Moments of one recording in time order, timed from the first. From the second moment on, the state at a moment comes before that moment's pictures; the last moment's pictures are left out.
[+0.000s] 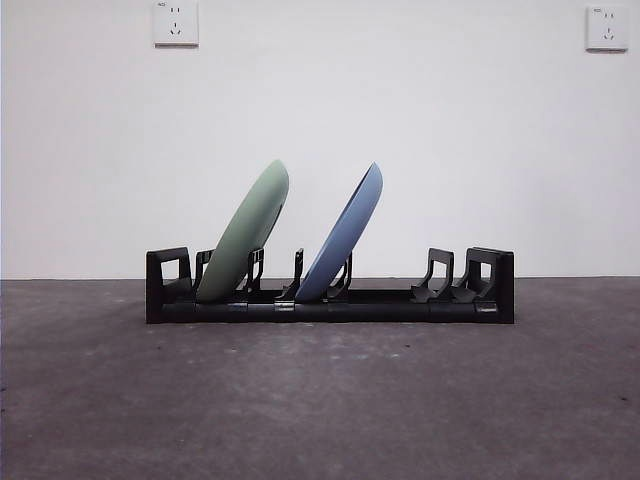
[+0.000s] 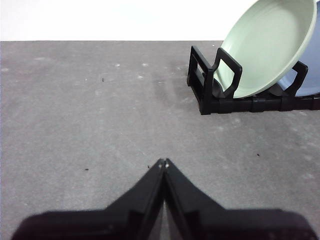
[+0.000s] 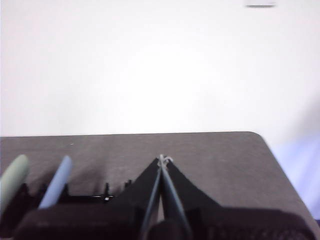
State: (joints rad) left arm 0.01 0.06 0.02 -0.17 0.09 -0.04; right arm 0.05 0.83 1.57 -0.91 0.06 -0.01
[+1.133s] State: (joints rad) left arm 0.01 0.06 0.02 -0.17 0.09 -0.04; right arm -0.02 0.04 0.12 -0.19 0.08 0.02
